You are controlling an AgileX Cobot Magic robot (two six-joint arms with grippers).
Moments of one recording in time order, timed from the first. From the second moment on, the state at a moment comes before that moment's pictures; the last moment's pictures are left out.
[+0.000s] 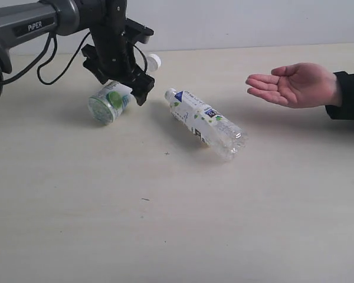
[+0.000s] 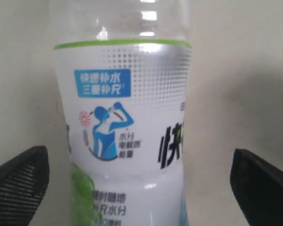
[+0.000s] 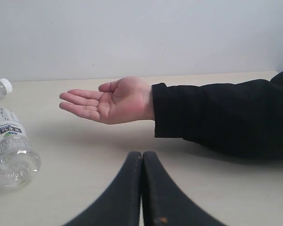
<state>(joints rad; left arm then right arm) -0.46 2.48 -2.17 0.12 1.10 0.12 0.10 0.01 0.00 0.16 0.30 -0.12</state>
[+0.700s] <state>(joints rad) -0.46 2.46 -2.17 0.15 1.10 0.07 0.10 0.01 0.00 0.16 0.30 -0.12</state>
